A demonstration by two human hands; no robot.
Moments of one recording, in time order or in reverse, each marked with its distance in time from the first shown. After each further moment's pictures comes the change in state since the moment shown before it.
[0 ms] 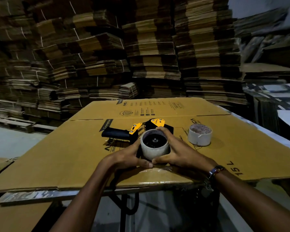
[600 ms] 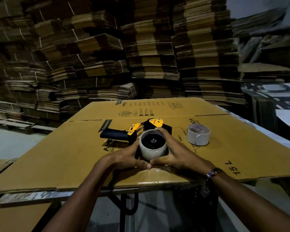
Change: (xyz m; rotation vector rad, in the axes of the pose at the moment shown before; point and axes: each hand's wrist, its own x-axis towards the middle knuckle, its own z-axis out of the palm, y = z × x) left_hand -0.003 0.001 -0.003 0.076 -0.052 -0.032; right_hand -0.005 -0.002 0.006 0.000 0.049 -0.028
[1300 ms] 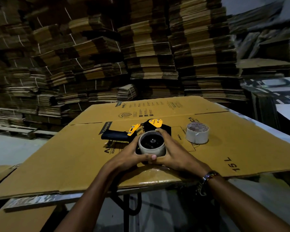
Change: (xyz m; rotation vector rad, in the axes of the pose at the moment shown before) left_hand -0.008 0.016 0.016 -0.227 0.244 0.045; right_hand 0.000 0.001 0.013 0.031 0.081 0.027
